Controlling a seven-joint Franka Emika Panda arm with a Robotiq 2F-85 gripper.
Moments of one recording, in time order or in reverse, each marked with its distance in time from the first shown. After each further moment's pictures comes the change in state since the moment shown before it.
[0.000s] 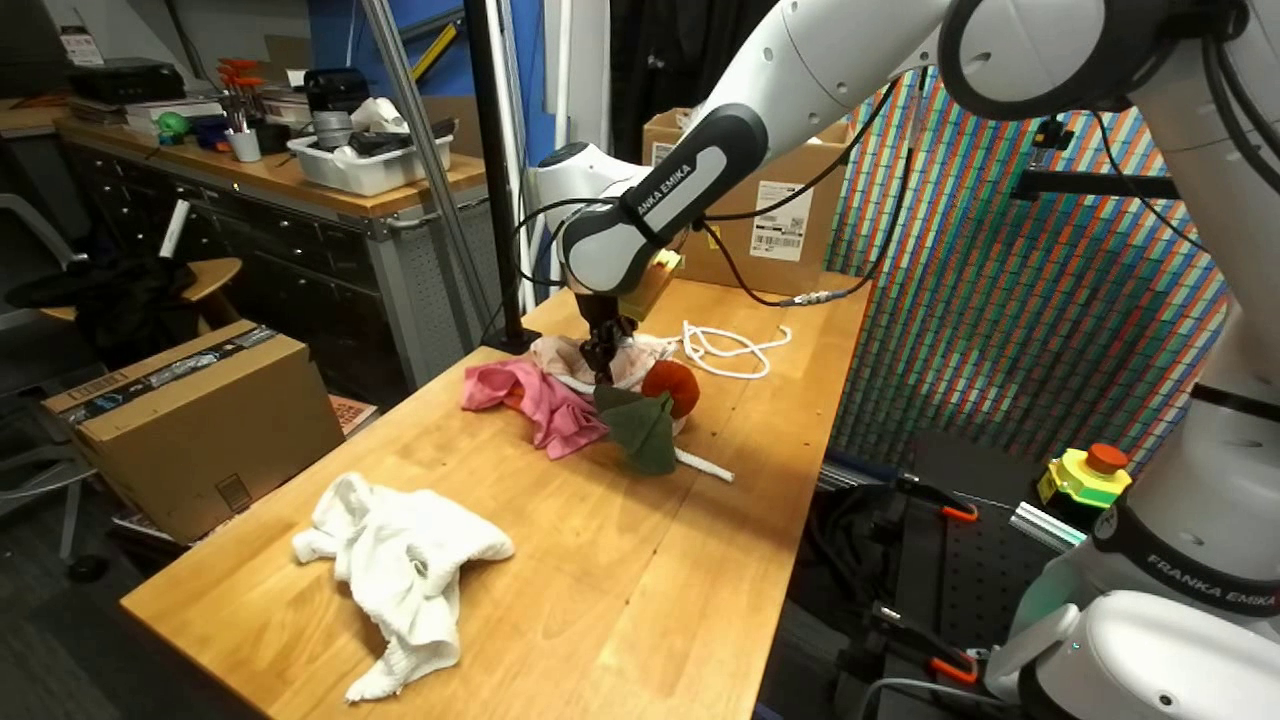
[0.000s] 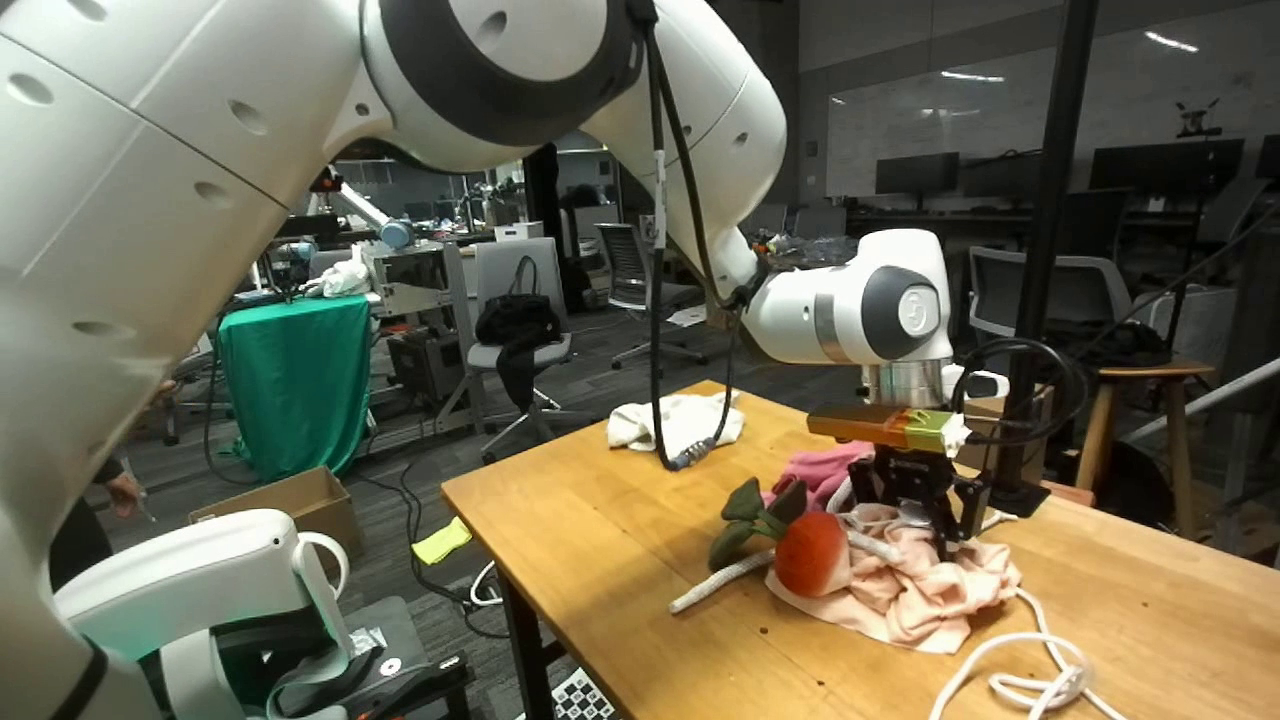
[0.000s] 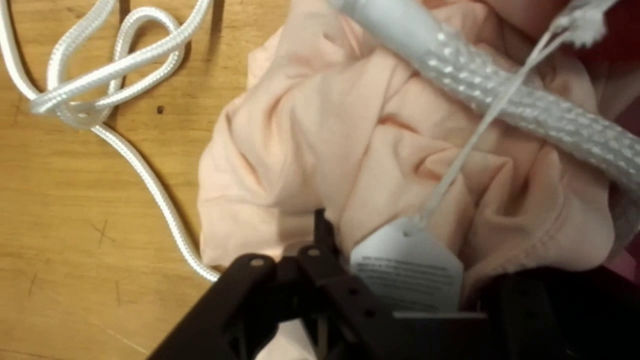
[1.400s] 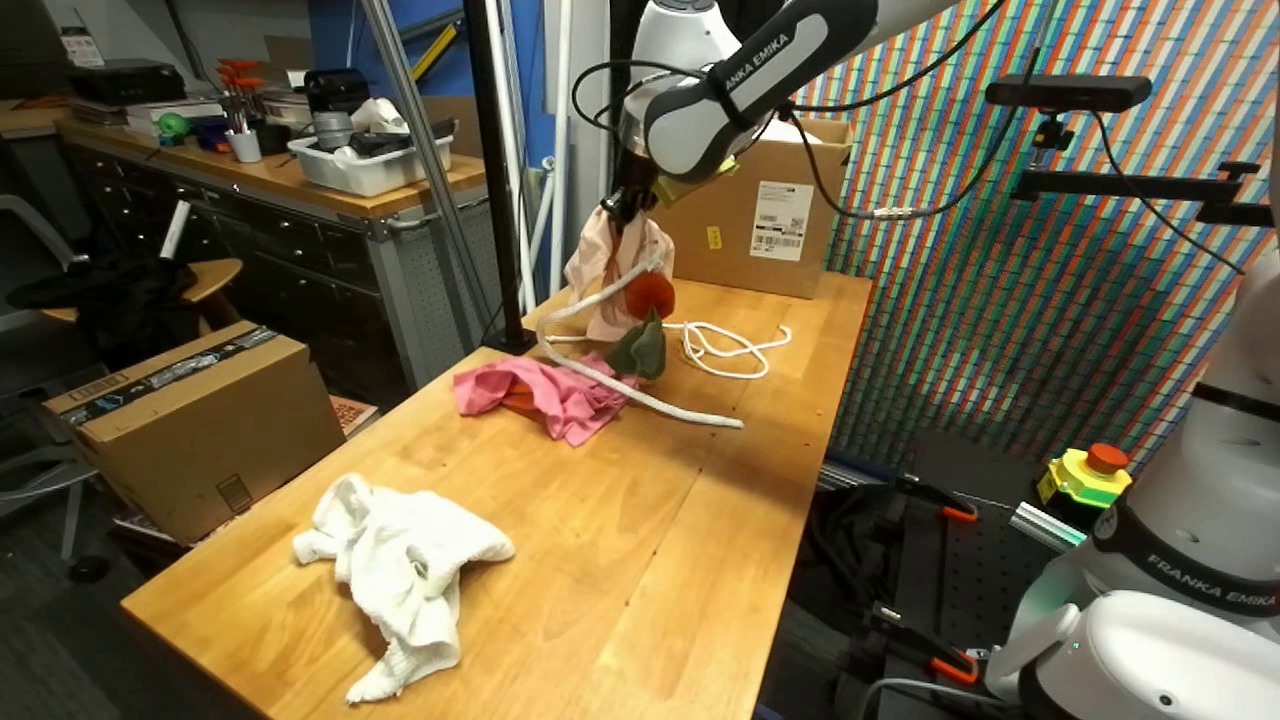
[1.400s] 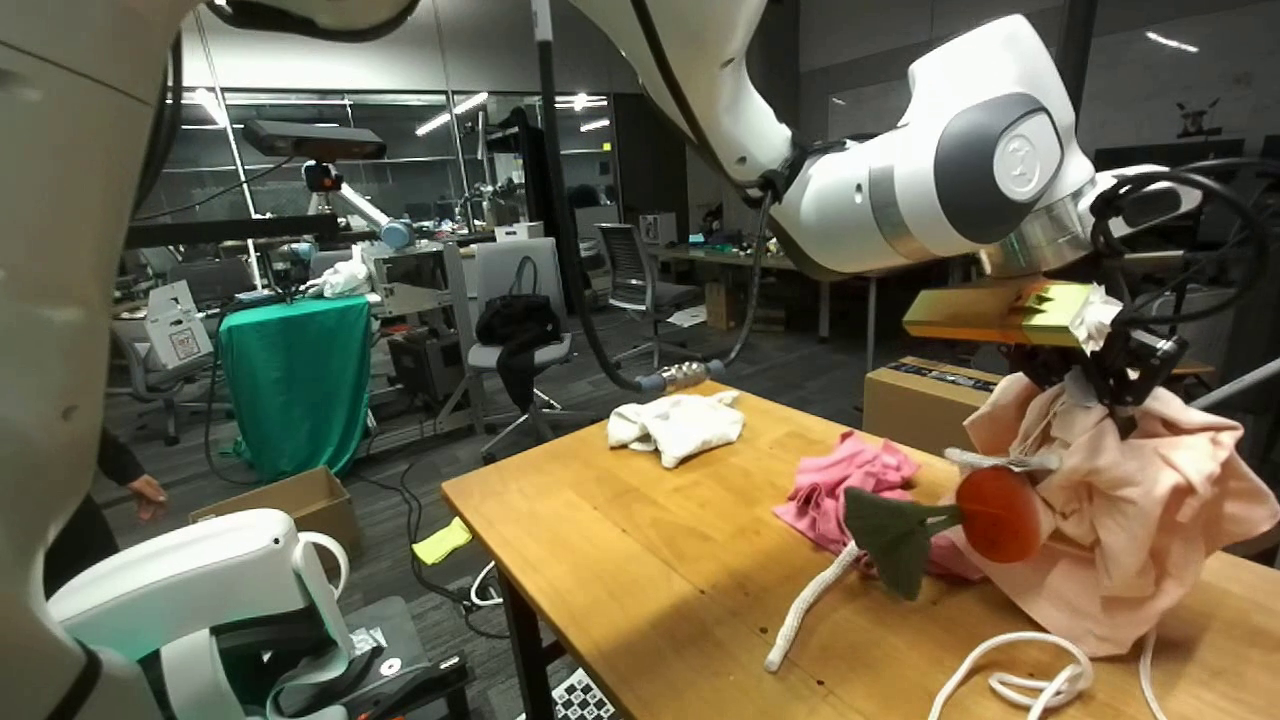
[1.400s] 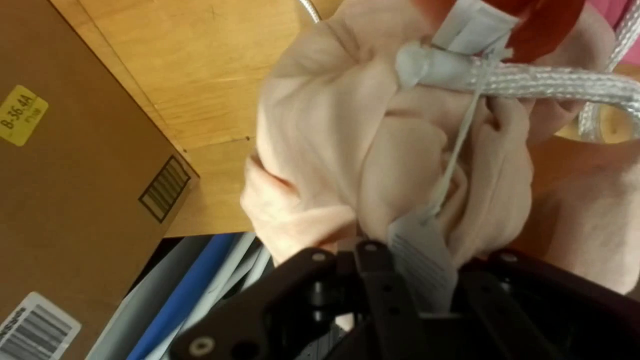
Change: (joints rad) arm -0.054 -0.315 -0.136 -0.204 -0.011 0.419 0.153
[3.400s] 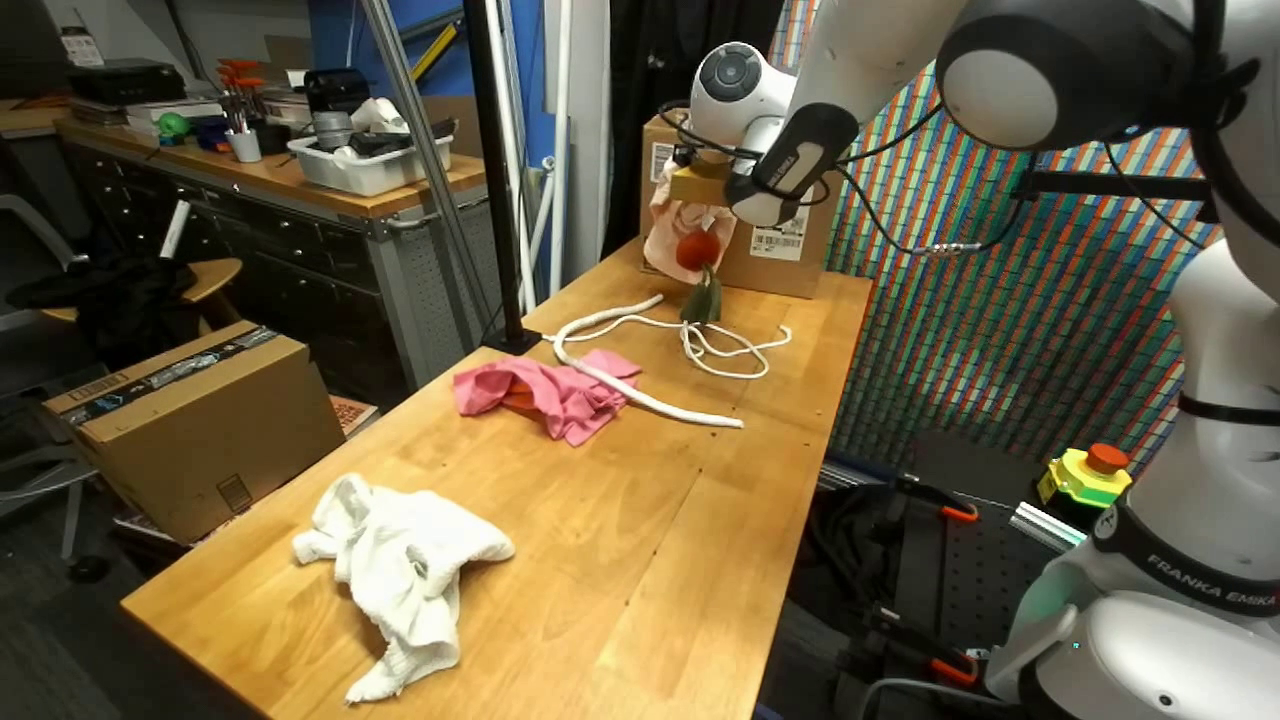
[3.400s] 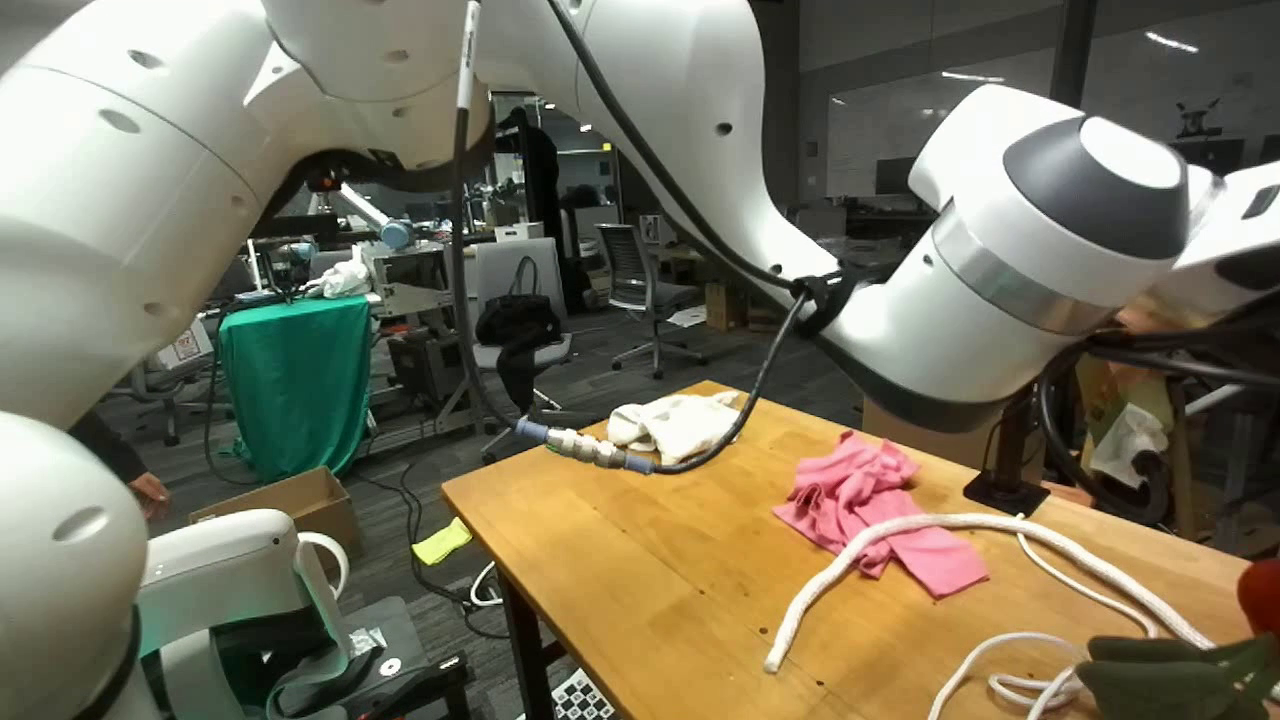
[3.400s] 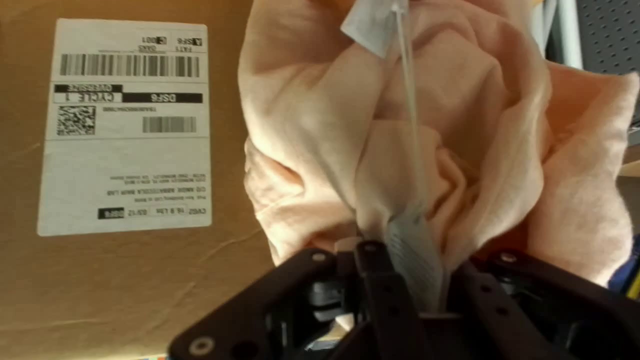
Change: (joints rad) arm 0.588 0.352 -0.959 -0.128 -0.152 0.381 1.203
